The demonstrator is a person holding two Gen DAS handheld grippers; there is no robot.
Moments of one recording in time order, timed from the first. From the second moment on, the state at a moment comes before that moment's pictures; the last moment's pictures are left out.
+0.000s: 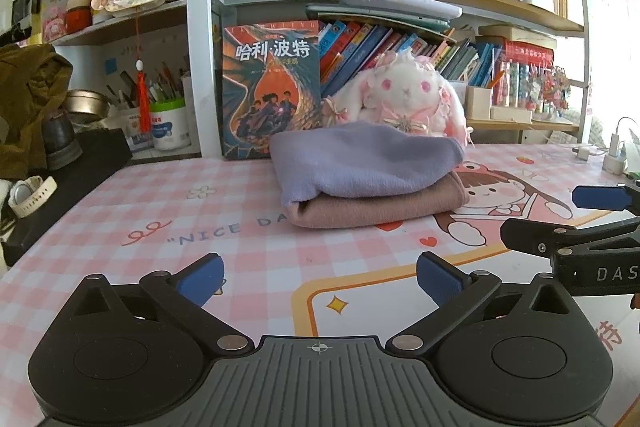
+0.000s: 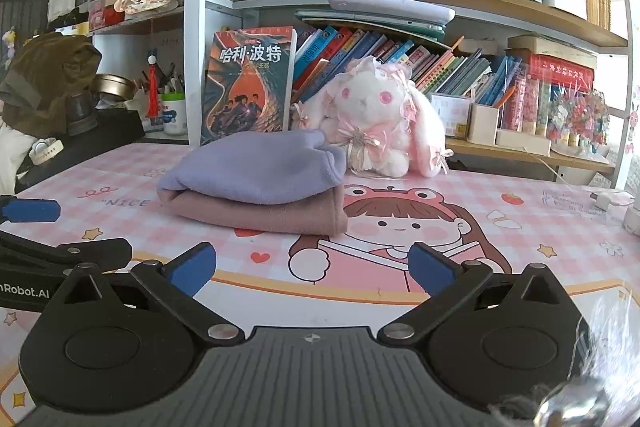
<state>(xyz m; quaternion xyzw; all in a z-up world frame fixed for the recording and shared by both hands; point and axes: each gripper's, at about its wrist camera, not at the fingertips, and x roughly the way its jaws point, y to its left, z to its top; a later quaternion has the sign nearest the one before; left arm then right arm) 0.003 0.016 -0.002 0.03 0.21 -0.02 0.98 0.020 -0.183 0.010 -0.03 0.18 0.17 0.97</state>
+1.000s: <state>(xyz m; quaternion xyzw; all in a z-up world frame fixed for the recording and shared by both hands) 0.004 0.020 -0.002 0.02 0.22 -0.01 0.98 0.019 -0.181 0.009 -0.04 0.18 0.17 0.97</state>
